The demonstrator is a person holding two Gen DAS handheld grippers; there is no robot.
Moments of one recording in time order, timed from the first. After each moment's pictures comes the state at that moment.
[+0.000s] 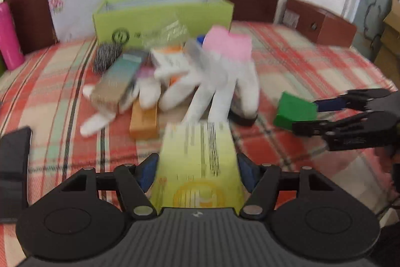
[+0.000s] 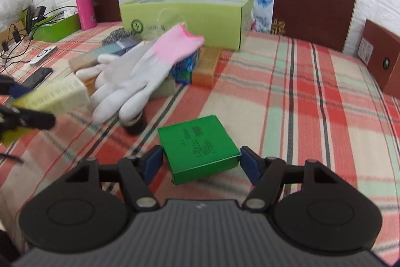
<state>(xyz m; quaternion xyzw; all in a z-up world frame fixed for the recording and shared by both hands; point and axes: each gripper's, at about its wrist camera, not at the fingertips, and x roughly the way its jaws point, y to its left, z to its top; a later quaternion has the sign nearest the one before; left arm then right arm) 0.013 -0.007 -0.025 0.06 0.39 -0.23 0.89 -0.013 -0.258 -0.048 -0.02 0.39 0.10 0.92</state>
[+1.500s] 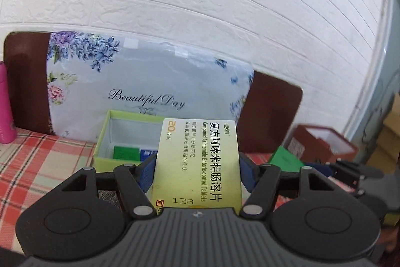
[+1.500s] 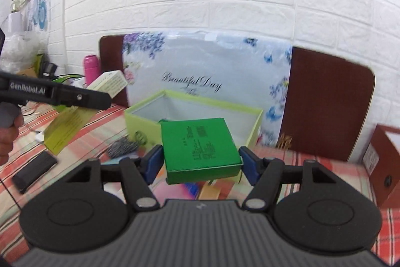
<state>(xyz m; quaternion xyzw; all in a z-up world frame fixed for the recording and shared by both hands) 0.143 -0.013 0.100 -0.09 0.23 -0.23 0.94 0.087 -0.252 0.068 -0.04 0.22 0.12 0.97</state>
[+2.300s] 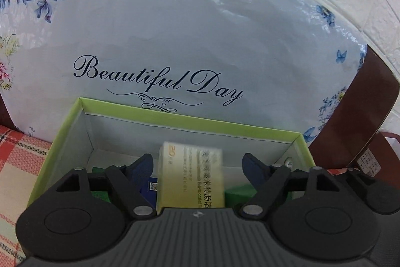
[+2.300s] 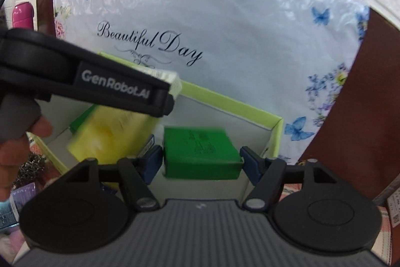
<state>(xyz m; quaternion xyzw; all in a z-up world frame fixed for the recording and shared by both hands) 0.345 -0.068 0.031 -0.08 0.34 -0.15 0.93 0.314 -0.223 -0.017 -0.11 0.33 0.08 0.94</state>
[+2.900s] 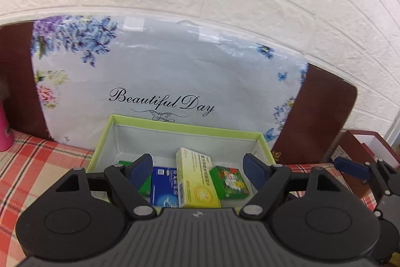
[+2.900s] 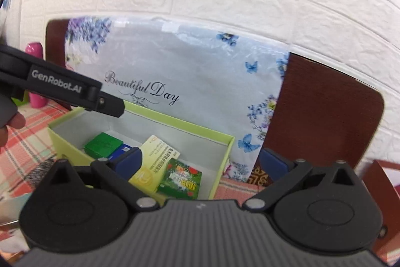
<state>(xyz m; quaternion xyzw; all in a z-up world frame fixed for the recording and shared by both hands) 0.229 -0.046 0.103 -0.06 0.28 -0.15 0.95 0.197 -0.249 0.039 -0.08 0.22 0.05 0.97</state>
